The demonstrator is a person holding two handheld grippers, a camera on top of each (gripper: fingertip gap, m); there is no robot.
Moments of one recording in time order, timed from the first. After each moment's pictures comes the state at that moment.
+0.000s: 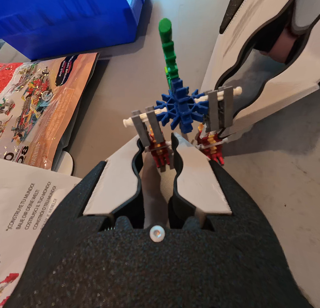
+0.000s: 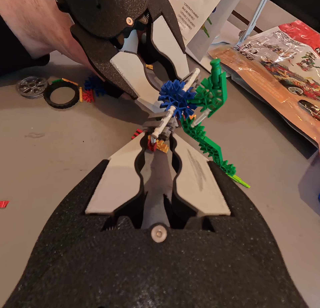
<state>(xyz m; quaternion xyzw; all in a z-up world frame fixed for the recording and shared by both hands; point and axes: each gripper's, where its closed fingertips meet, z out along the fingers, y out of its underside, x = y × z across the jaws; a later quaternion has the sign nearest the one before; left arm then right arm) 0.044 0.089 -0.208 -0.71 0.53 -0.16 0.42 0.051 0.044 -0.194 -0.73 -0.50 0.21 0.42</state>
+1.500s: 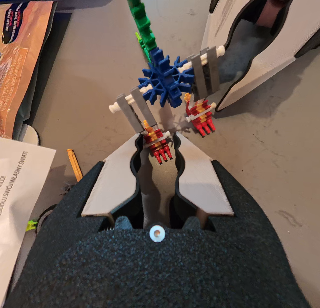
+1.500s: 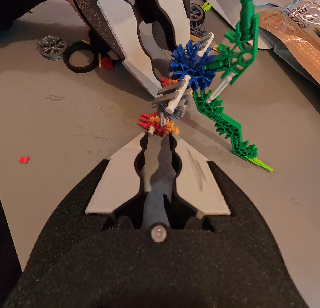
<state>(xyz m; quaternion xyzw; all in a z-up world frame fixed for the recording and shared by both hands) 0.026 0.052 -0.224 -0.75 0.54 -0.17 0.33 0.067 0.017 -0.218 -0.72 -0.55 0.22 0.34</state>
